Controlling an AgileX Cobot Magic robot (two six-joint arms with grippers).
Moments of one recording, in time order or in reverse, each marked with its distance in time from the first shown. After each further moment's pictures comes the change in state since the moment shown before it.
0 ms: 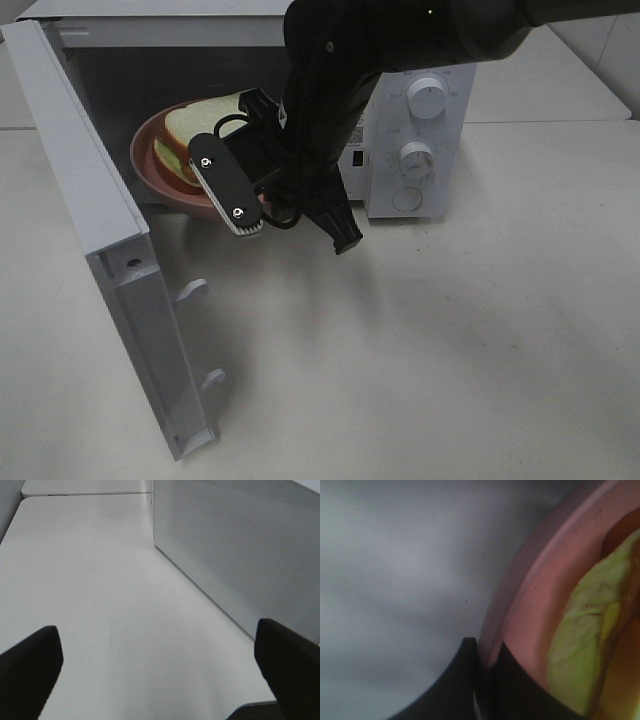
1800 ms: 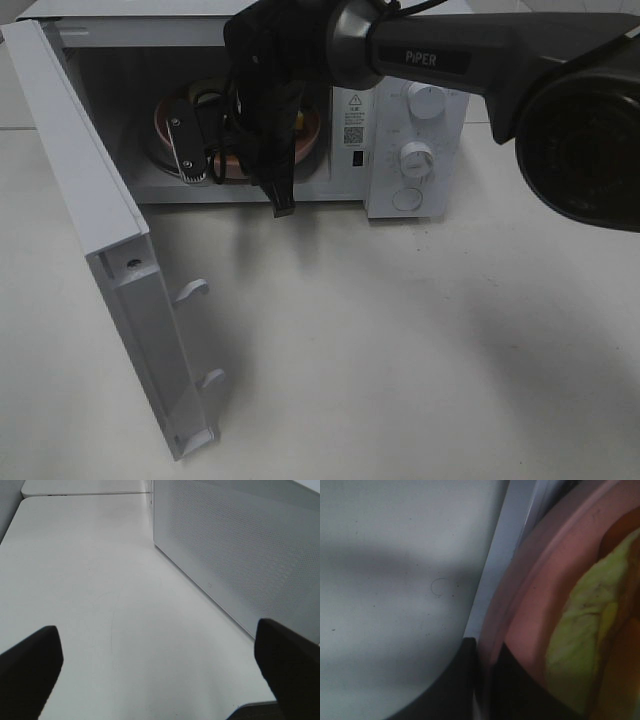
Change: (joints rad) left arm 0.000 0.000 0.000 0.000 0.000 0.000; right arm -0.042 0.387 -0.564 -0.102 0.149 0.262
